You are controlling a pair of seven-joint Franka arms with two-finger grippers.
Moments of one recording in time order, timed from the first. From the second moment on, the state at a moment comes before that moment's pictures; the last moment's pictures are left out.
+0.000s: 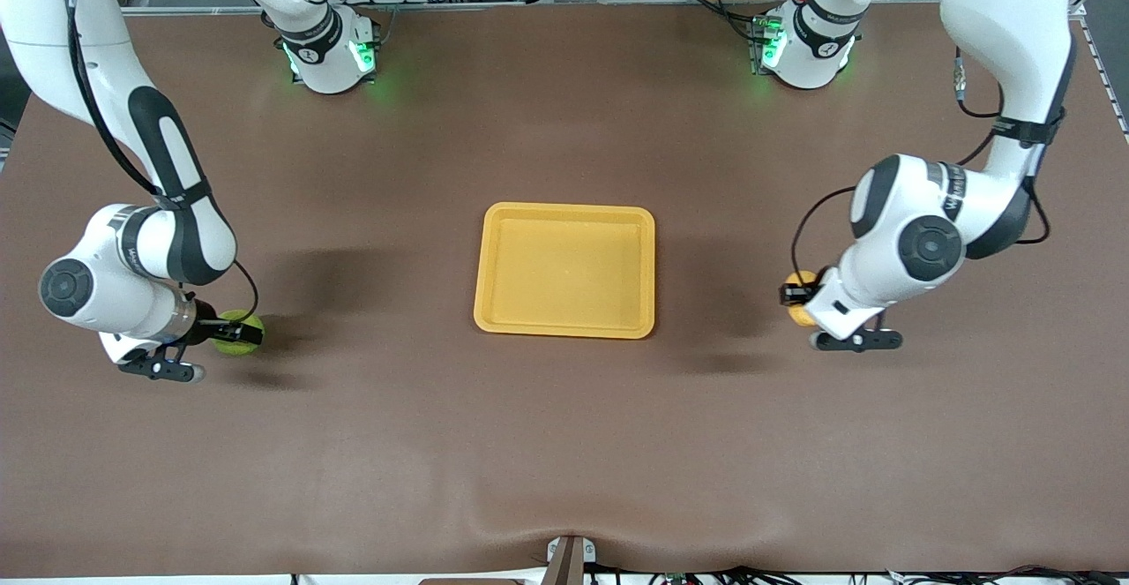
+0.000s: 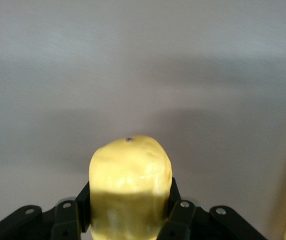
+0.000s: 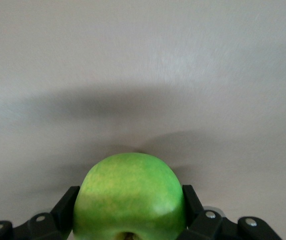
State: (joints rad) left arm 0.07 0.42 -0.35 -1.85 0.16 2.15 -0.36; right arm -0.09 0.55 -0.04 -1.83 0.04 2.35 0.01
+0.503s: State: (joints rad) left arm -0.18 0.45 -0.39 -1.78 0.18 2.13 -0.62; right arm -0.08 0.49 0.02 -1.70 0.11 2.31 -0.06
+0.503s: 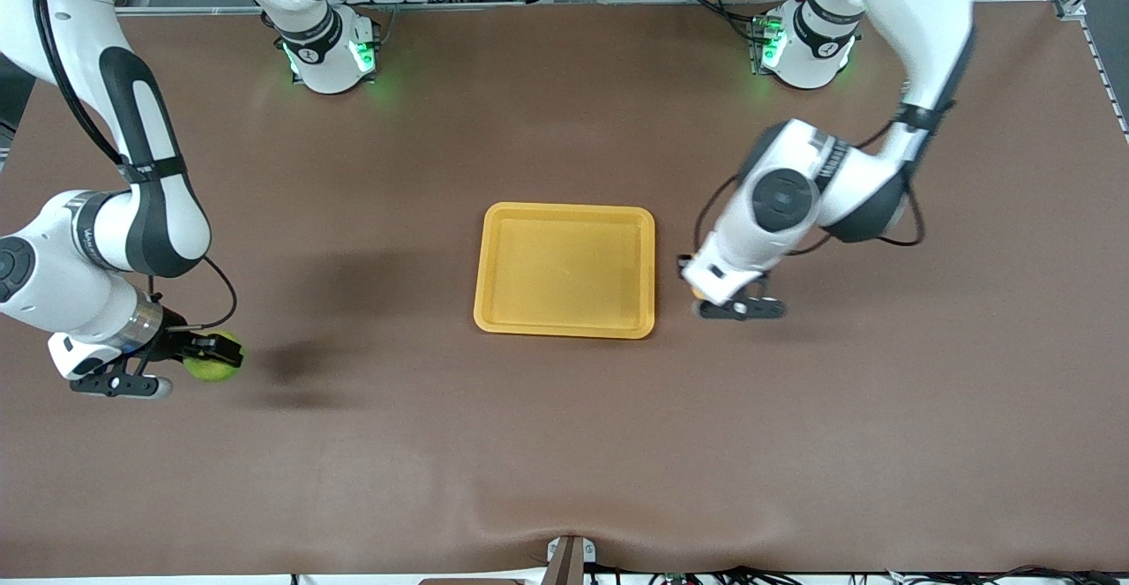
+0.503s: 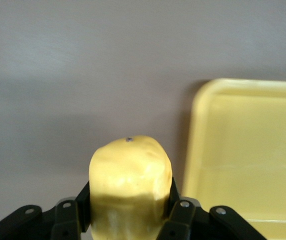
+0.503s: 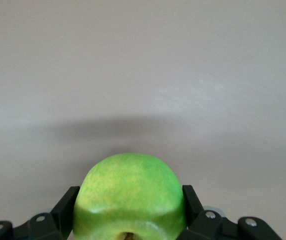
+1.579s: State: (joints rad) left arm -0.41 0.68 -0.38 -1.71 0.23 2.10 -0.91; right arm 0.30 0.46 0.11 -1.64 0.19 1.98 0.01
